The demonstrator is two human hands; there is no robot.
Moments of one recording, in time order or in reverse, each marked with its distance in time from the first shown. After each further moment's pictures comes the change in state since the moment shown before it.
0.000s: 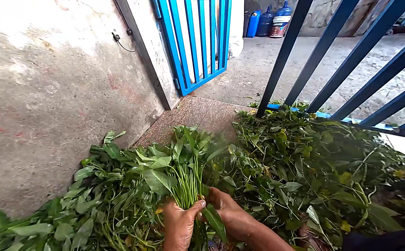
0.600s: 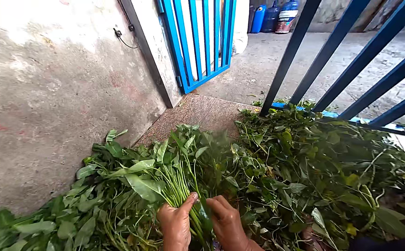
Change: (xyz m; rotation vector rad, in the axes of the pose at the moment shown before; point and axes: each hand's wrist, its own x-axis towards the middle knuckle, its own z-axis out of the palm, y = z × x) left_hand 0.009 0.000 0.004 0.000 0.271 -0.073; right_hand 0.006 0.070 0.005 -0.916 0.537 -0.643
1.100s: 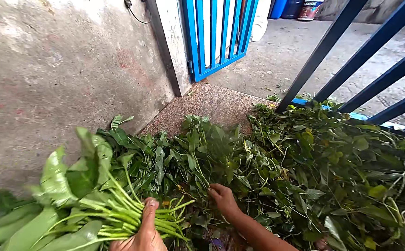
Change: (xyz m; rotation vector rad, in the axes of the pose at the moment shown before) left_hand 0.028 0.028 -0.052 -0.082 0.476 0.382; right_hand 0.047 0.080 0.063 0.327 -0.381 0.687
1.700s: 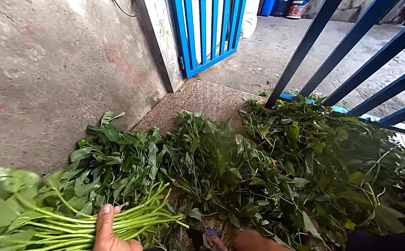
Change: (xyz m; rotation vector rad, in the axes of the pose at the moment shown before) left_hand 0.018 0.016 -0.018 -0.110 0.230 -0.013; right_hand -0.127 0.035 -0.056 -1.152 -0.800 0.204
